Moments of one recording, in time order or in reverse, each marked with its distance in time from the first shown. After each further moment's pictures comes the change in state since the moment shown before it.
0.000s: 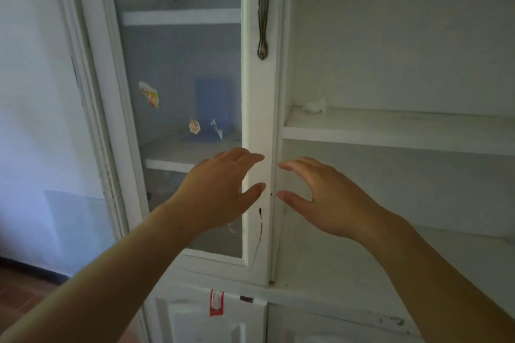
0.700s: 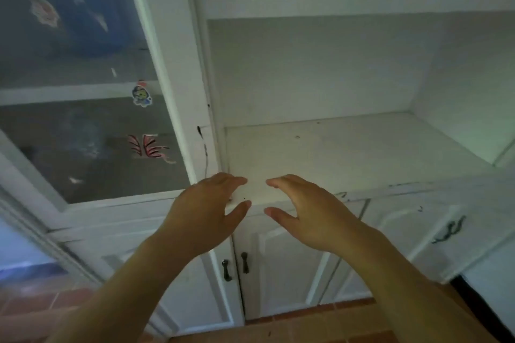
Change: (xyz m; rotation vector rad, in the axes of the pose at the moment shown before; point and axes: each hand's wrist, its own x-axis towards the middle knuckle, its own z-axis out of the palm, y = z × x) left_hand -0.061 0.010 0.143 -0.301 -0.413 0.110; right_hand -0.110 0.030 0.121 0.086 -0.166 0.437
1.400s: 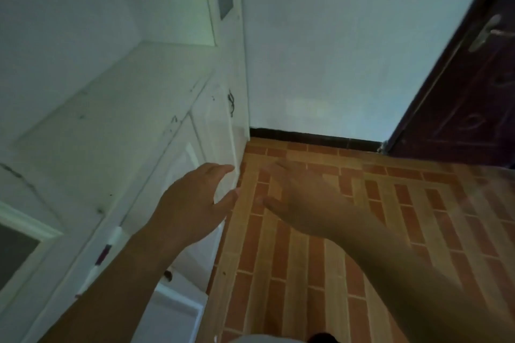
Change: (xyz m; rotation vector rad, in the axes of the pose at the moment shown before) left_hand -0.022 -0.018 0.051 -0.179 -0.535 1.022; right_hand -0.125 -0.168 0.107 -0.081 0.420 1.192
